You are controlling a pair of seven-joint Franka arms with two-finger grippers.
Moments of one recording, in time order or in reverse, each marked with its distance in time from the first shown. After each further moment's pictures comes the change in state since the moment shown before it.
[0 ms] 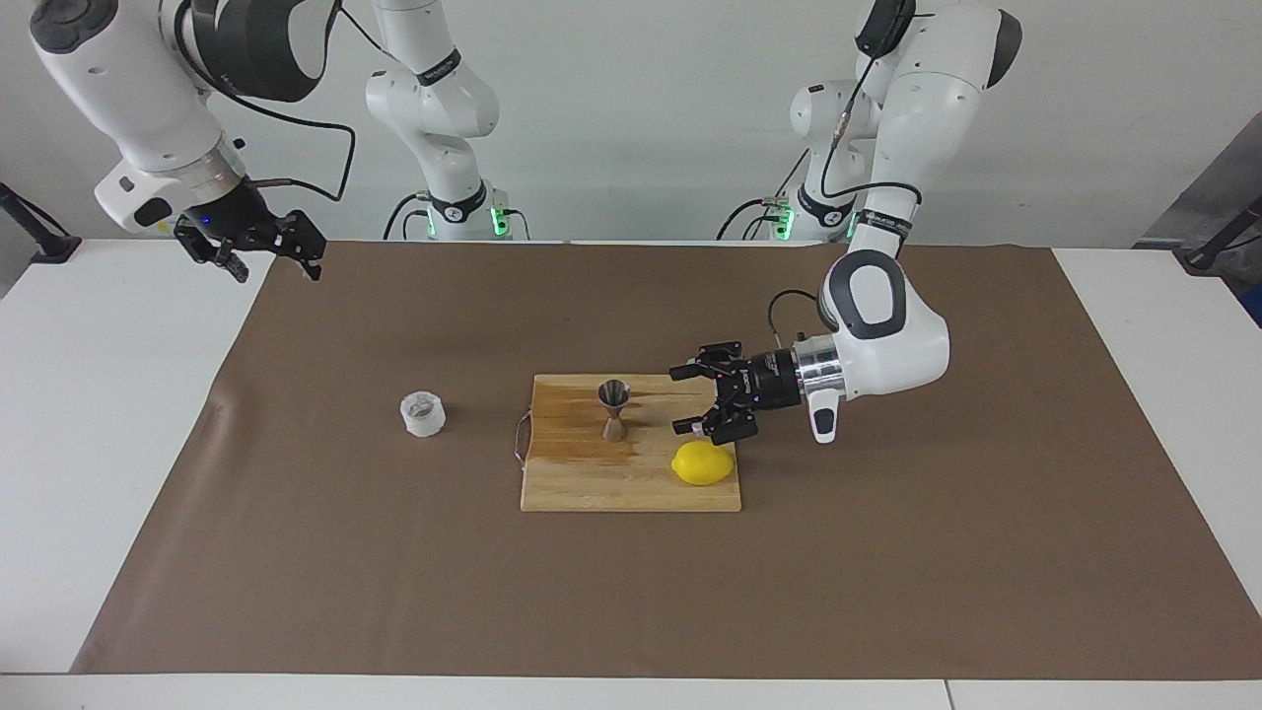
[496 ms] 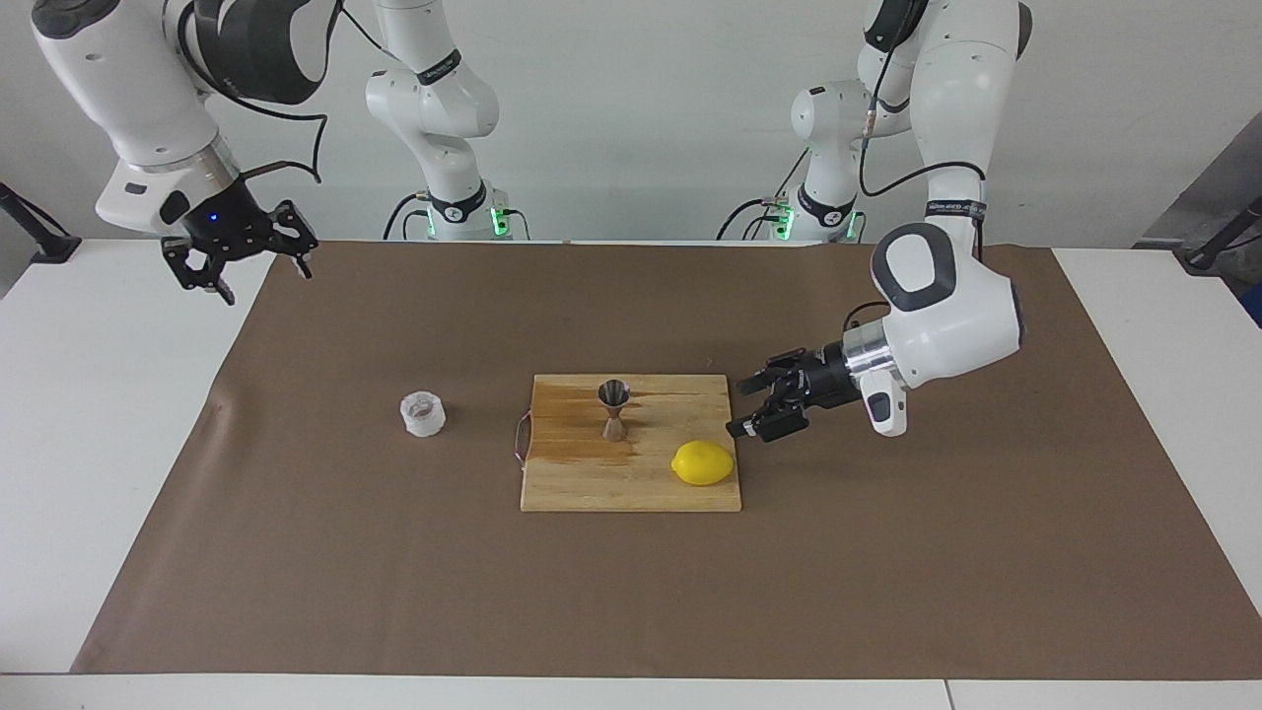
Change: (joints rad) left arm 0.066 -0.072 0.006 0.086 0.447 -0.063 -0.004; right arm -0.020 -0.011 -0.001 -0.080 0.000 0.184 -0.597
